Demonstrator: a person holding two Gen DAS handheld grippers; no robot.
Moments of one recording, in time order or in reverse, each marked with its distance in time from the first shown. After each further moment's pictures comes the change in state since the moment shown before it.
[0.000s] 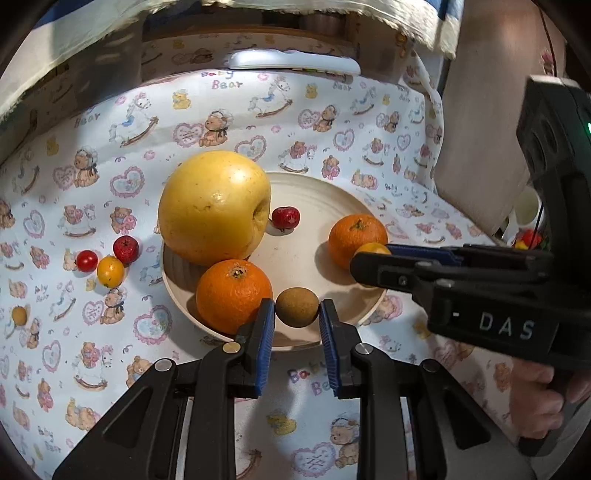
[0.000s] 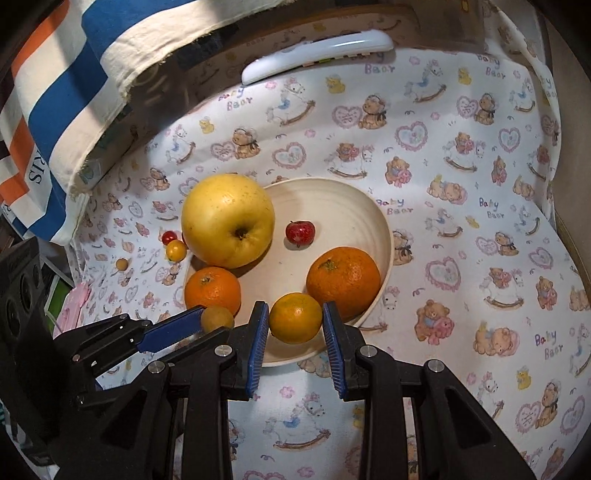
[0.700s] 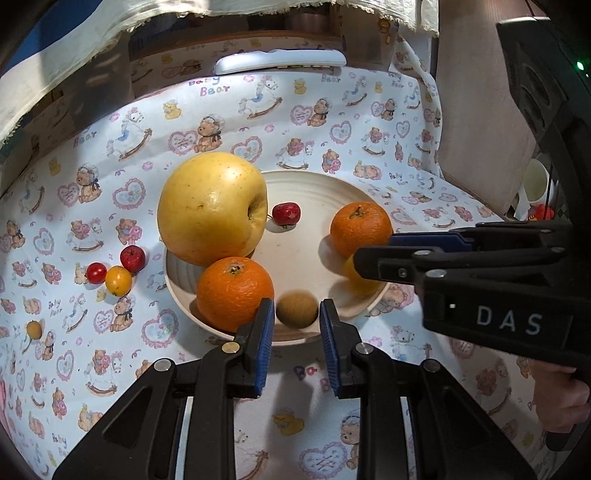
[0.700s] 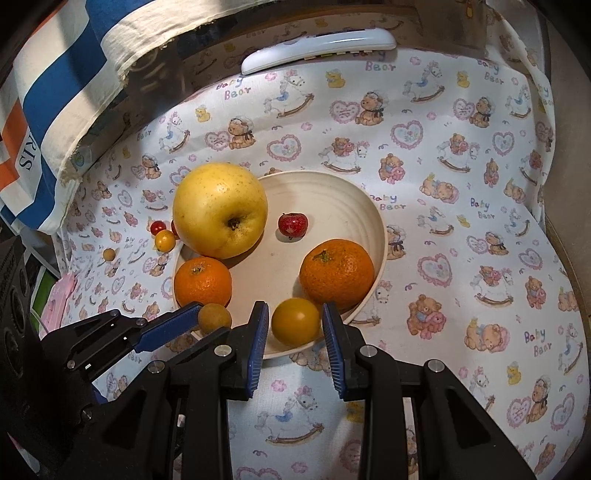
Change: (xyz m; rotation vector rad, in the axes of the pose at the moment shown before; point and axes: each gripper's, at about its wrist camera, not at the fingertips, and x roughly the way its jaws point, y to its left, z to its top) left arm 0.003 -0.012 -0.007 0.073 -0.016 0.073; right arm 0.000 0.007 -0.003 -0.025 0.018 -0.064
